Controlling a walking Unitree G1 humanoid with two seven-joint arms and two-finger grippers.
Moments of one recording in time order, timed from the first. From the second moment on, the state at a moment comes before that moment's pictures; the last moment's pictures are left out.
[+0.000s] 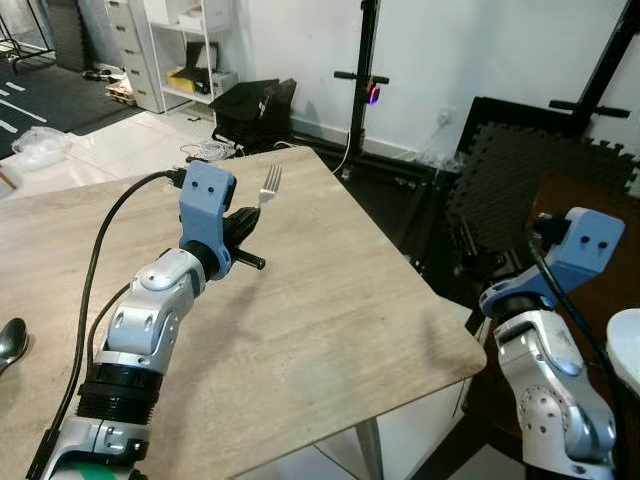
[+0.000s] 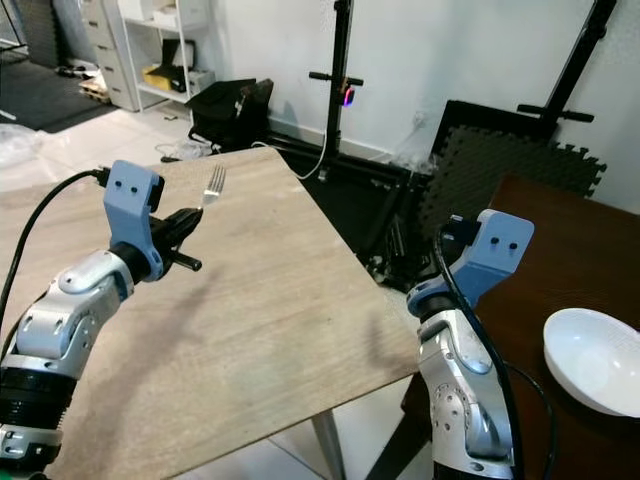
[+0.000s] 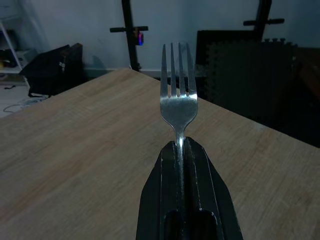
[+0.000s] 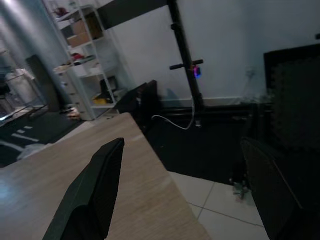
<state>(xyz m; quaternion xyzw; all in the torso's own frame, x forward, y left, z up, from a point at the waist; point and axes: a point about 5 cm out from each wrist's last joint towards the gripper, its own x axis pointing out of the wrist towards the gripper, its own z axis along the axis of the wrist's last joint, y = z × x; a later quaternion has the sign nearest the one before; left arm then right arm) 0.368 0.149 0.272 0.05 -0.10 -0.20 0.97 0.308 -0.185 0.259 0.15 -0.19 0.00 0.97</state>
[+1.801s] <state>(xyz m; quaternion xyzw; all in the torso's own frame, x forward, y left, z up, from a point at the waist) 0.370 0.146 0.276 0.02 -0.11 -0.20 0.97 0.310 -0.186 0.253 0.15 -0.17 -0.01 0.97</state>
